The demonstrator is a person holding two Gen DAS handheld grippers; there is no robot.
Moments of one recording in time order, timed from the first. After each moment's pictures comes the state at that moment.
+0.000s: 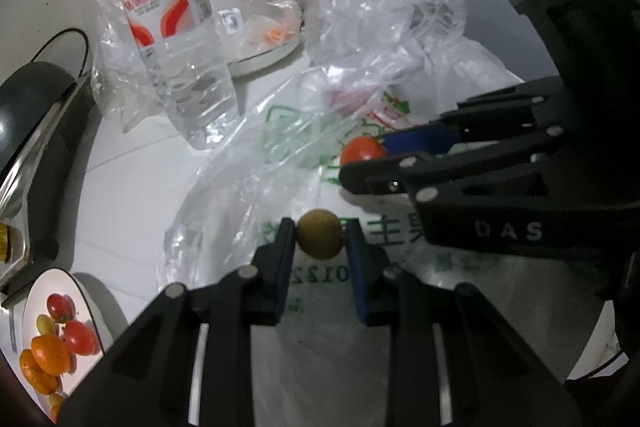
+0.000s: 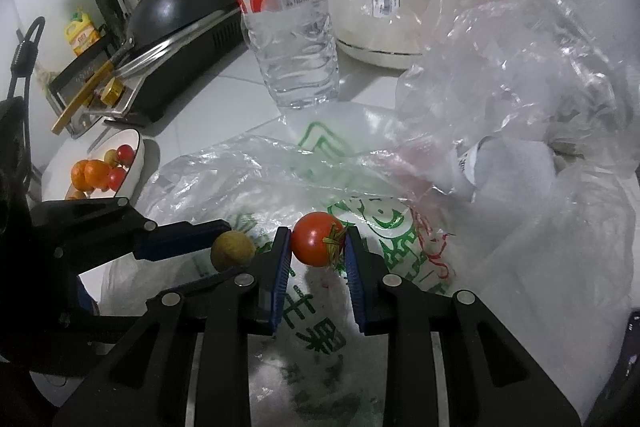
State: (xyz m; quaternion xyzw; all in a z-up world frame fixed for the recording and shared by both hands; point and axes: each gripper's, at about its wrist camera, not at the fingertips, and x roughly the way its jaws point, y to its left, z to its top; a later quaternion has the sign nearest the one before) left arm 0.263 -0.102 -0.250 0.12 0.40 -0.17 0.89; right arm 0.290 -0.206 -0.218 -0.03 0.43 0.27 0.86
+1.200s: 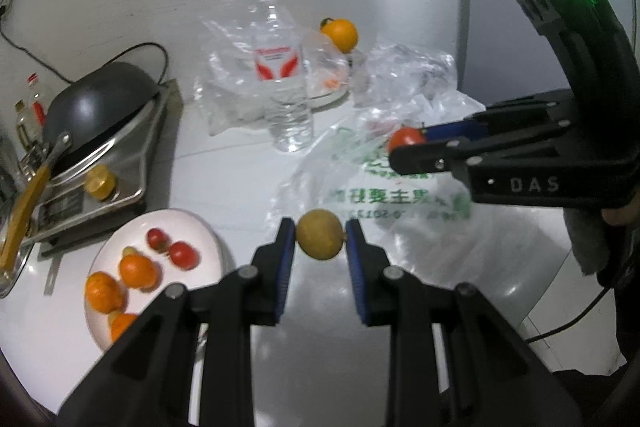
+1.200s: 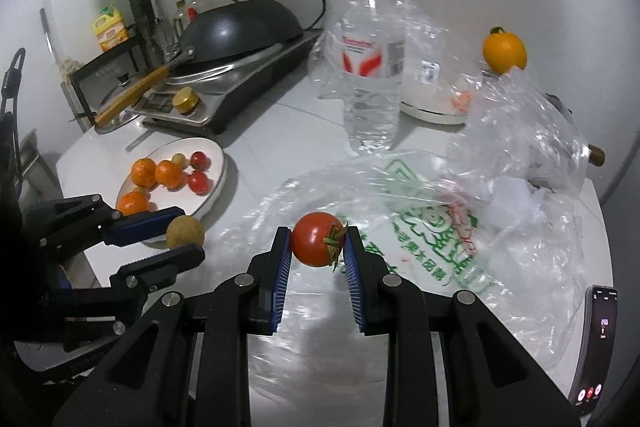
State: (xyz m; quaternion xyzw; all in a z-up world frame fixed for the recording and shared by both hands) left arm 0.151 -0.023 -0.188 0.08 0.33 -0.12 0.93; right arm 0.196 -0.160 -0.151 -0.07 0.37 0.27 0.89
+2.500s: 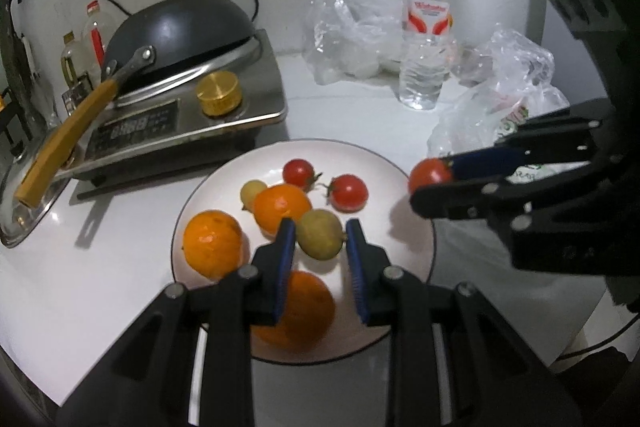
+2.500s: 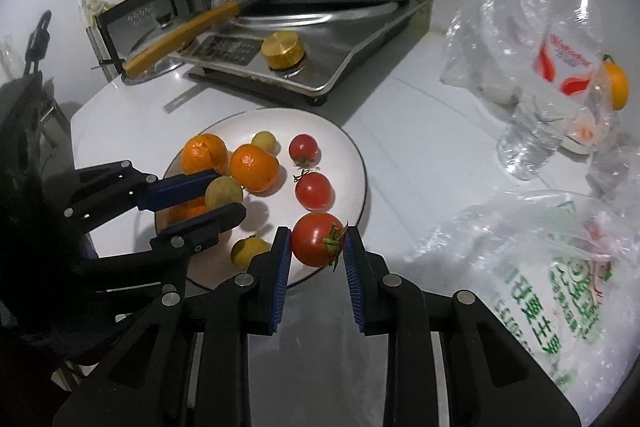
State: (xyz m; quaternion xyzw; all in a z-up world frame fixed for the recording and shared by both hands) left arm 0.173 0.117 -0.233 0.05 0.35 -0.05 0.93; right arm 0.209 0.004 -0.194 -0.13 0.42 0.32 0.84
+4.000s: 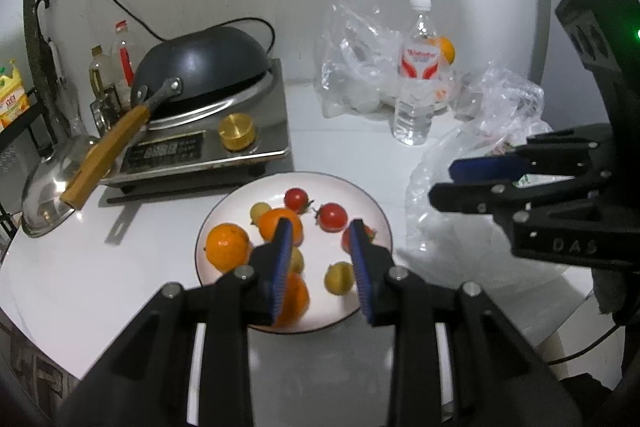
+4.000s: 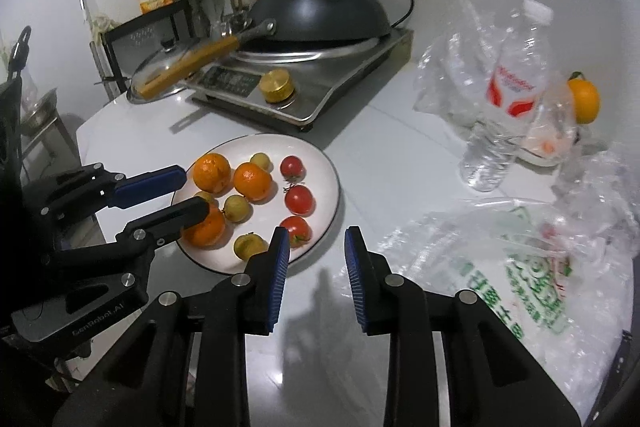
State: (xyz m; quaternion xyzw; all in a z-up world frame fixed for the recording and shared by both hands) left arm 0.132 0.094 -0.181 0.03 0.31 -0.01 0.95; right arm 0.178 -0.037 -0.150 -0.12 0.37 0.31 0.86
